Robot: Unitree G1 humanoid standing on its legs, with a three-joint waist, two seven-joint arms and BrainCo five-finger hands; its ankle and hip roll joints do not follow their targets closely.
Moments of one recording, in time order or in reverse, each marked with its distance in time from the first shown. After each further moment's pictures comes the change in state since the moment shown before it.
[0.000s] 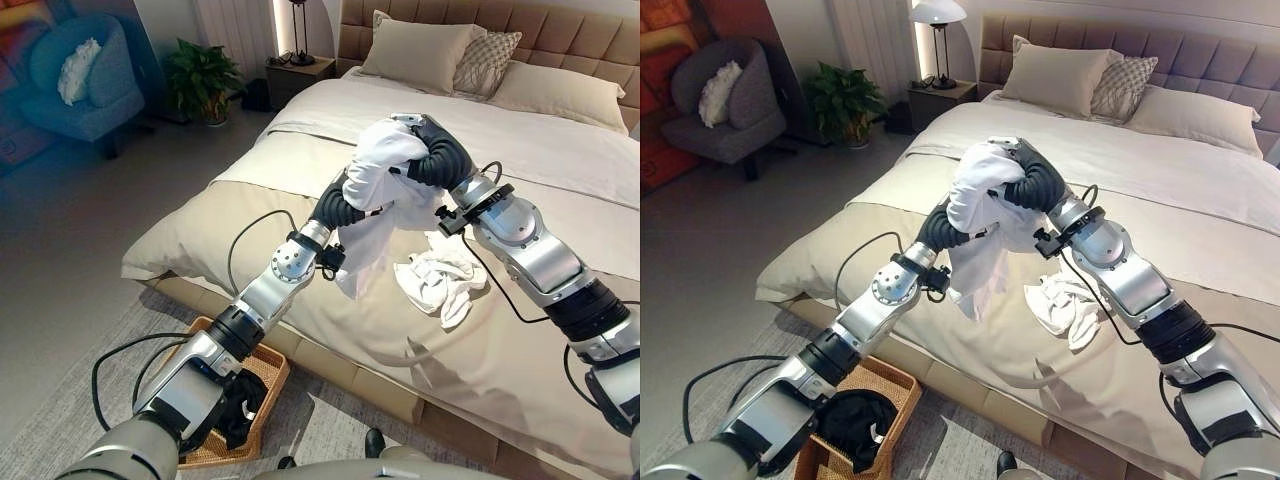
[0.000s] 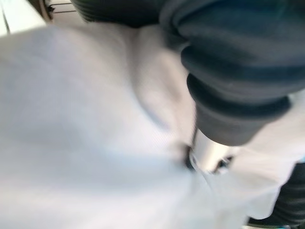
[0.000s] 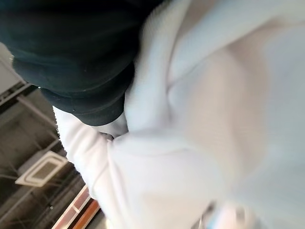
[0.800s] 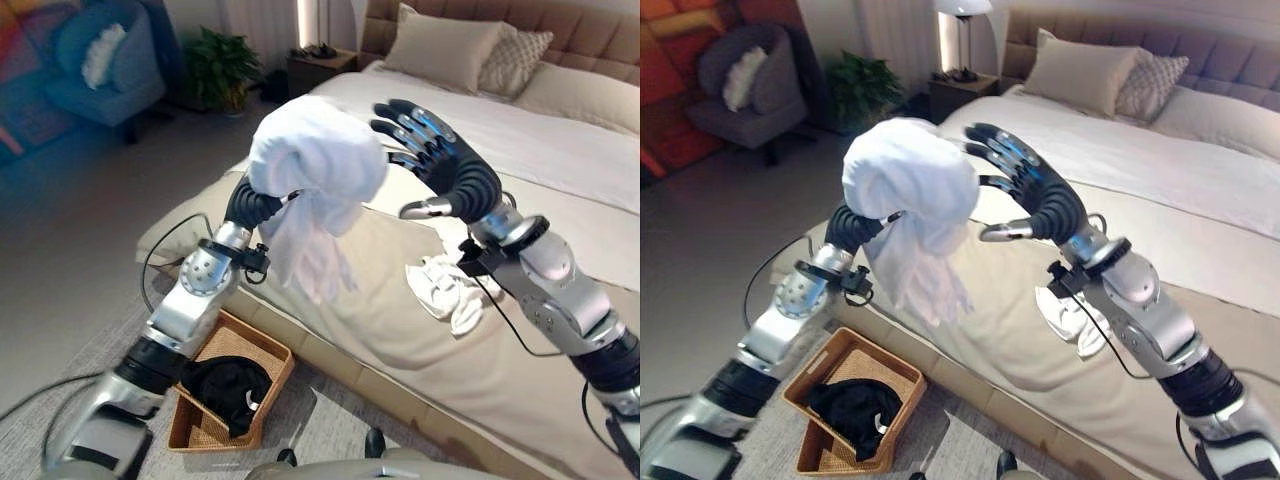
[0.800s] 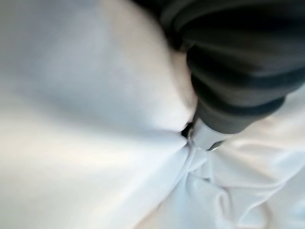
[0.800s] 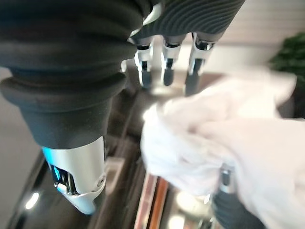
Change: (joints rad) left arm 0.231 0.212 0.244 -0.169 -0.103 0.037 0.000; right arm 0.325 0.003 -0.196 -0.276 0.329 -0.020 0.103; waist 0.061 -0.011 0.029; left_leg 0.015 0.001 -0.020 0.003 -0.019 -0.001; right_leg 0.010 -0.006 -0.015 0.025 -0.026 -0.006
